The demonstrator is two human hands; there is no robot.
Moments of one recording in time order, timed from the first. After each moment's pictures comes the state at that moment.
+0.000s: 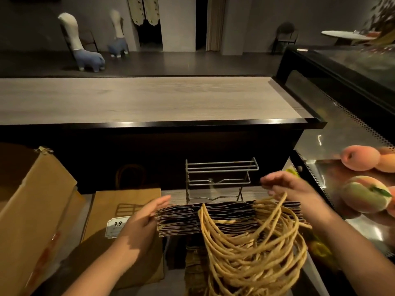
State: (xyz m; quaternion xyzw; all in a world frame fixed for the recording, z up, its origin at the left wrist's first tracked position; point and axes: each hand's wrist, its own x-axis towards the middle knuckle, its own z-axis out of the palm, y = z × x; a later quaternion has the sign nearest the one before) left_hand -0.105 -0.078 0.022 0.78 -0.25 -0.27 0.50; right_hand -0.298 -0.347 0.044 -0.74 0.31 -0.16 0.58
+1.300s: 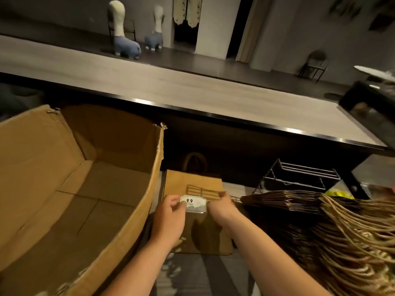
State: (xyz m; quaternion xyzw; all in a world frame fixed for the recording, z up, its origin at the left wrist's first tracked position) left_hand -0.044 0.060 -0.035 0.80 -0.03 -0.20 0.56; right_hand -0.094 -0.062 0.007 -0.74 0.49 0.08 0.46
